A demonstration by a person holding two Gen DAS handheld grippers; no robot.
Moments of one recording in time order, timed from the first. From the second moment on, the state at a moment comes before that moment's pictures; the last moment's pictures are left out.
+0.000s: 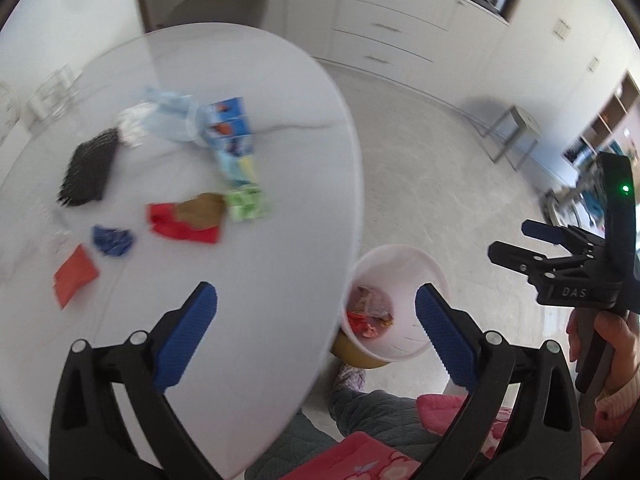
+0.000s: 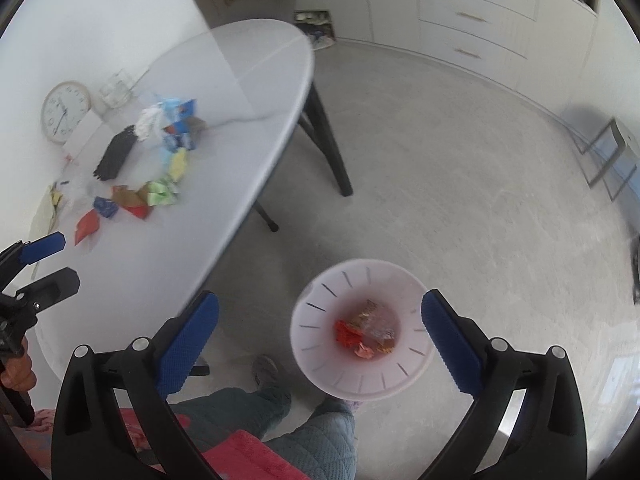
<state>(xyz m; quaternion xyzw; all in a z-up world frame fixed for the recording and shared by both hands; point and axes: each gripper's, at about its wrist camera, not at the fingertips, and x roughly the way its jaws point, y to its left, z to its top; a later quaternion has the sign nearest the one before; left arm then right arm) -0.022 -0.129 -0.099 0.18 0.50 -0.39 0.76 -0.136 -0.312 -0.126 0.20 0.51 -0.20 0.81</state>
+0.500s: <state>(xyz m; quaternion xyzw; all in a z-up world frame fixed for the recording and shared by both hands) 0.097 0.045 -0.108 0.06 0.53 -0.24 0.81 -0.006 -0.194 -0.121 0.13 0.52 -0.10 0.84</state>
